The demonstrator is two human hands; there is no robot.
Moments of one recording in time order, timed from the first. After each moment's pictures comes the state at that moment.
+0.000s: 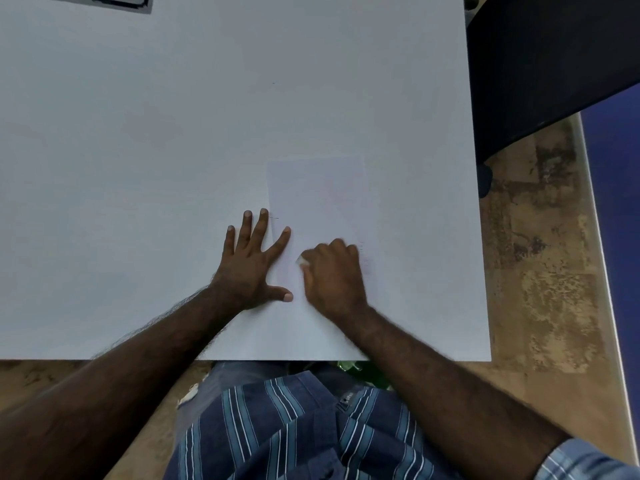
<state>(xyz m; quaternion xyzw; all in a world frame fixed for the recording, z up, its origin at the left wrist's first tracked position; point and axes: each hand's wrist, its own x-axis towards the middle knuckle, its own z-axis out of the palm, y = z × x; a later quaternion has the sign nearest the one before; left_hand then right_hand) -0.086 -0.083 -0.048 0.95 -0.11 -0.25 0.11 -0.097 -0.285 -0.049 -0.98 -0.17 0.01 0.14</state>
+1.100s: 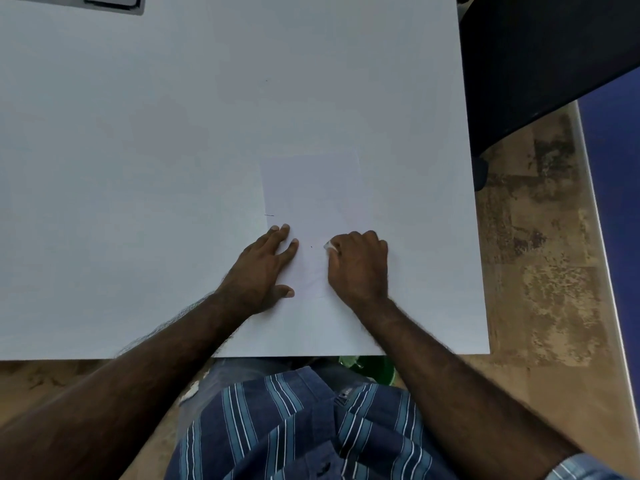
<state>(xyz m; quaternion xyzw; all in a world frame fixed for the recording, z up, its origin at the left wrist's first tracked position) -0.096 -0.105 -0.038 0.94 -0.16 -0.25 0.16 -0.089 -0.323 -0.045 -0.99 -0.04 0.00 0.16</state>
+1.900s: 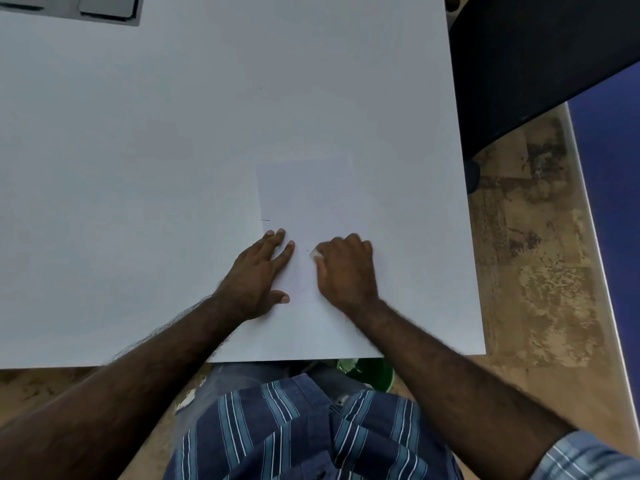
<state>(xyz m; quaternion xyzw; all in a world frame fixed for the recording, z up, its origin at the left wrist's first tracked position) -0.098 -0.102 -0.048 0.94 -0.17 -0.24 0.16 -0.089 -0.317 -0.047 -0.98 -0.11 -0.01 0.14</state>
